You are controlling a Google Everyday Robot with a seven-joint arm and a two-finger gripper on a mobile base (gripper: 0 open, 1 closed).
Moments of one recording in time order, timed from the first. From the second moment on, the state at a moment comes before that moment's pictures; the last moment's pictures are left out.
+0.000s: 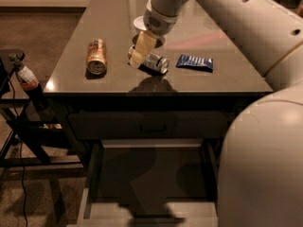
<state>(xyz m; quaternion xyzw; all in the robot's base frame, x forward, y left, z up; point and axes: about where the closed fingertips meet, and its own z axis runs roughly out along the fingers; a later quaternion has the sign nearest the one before) 0.688 -0.009 0.902 -0.52 0.83 0.05 0.21</state>
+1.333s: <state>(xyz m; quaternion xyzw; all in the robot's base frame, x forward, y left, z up) 0.716 -0.039 0.840 -0.47 0.86 0.05 0.19</state>
